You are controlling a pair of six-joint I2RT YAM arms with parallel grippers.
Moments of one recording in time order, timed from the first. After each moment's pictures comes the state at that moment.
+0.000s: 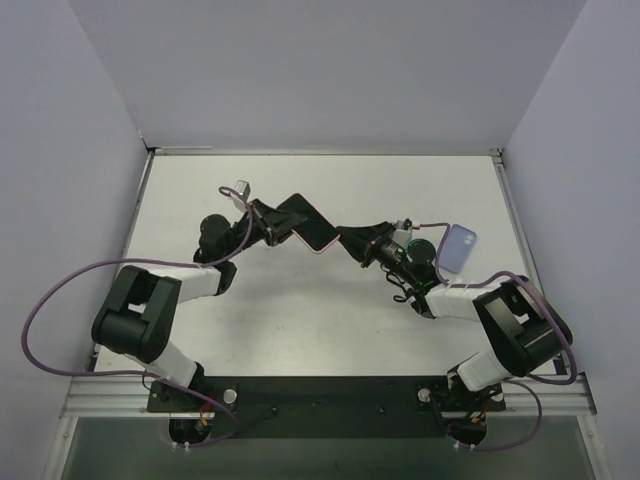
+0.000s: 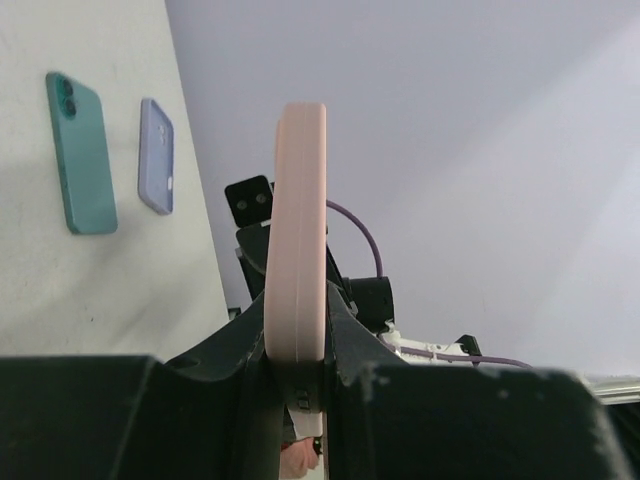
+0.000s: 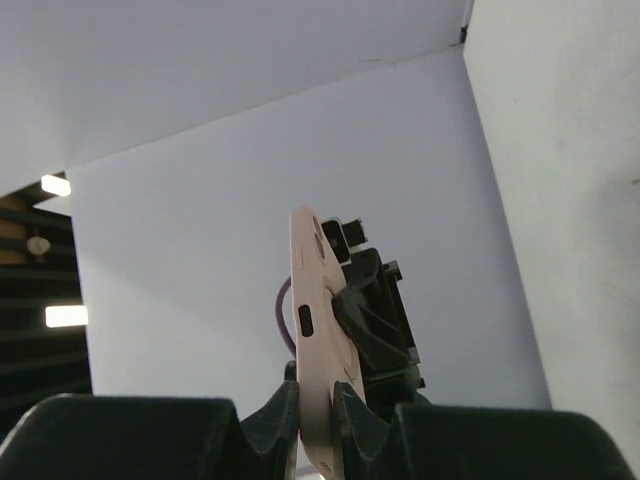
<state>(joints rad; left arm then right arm) -0.34 1.60 0.62 1.10 0.66 -1.58 0.50 1.50 0.39 1.14 -0.37 1.83</state>
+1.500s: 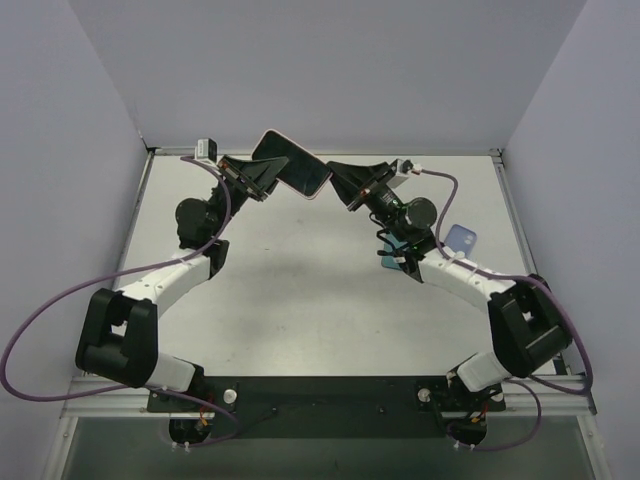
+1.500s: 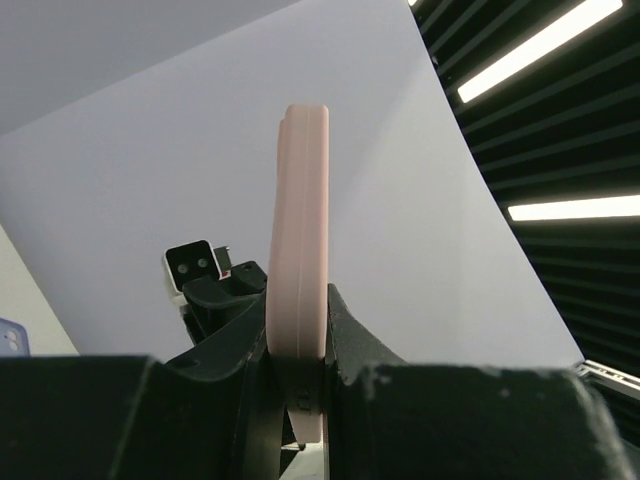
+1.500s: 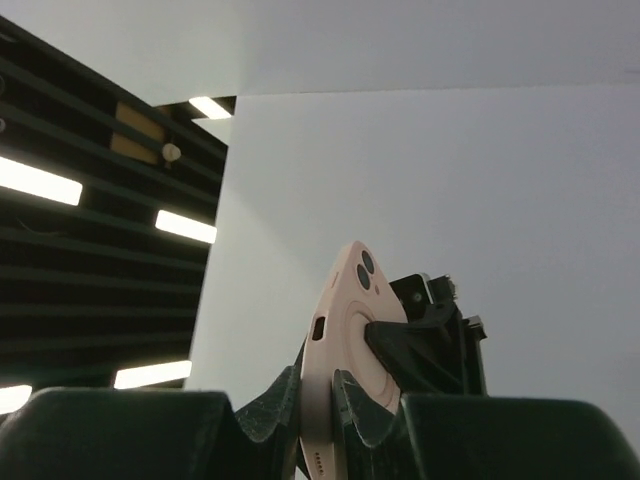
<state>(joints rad) -0.33 1.43 0.84 1.16 0.41 -1.62 0.55 1.54 0.84 1.14 -0.24 1.84</state>
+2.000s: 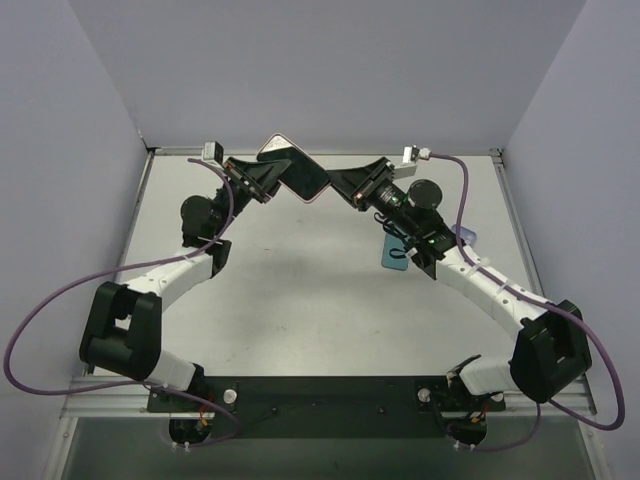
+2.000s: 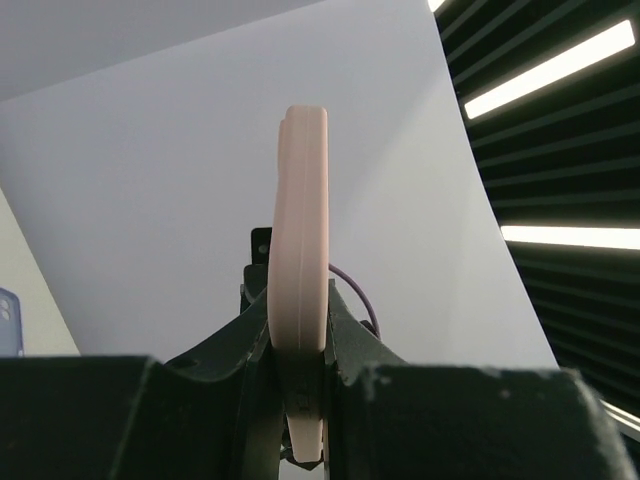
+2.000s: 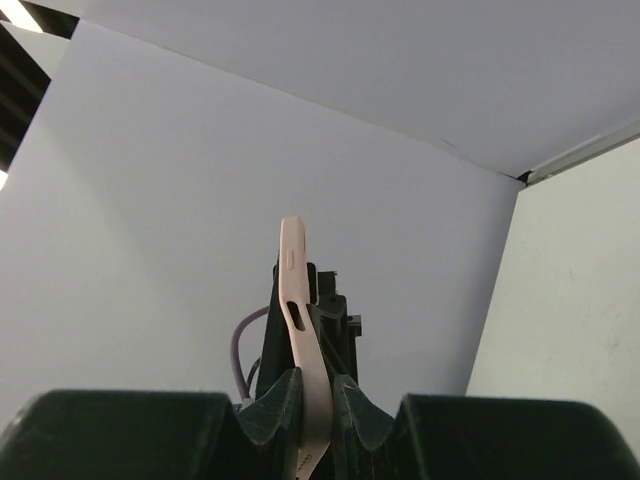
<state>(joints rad) -0.33 1.46 0.84 1.14 0.43 -1.69 0.55 1.37 0.95 0.56 -0.26 1.28</state>
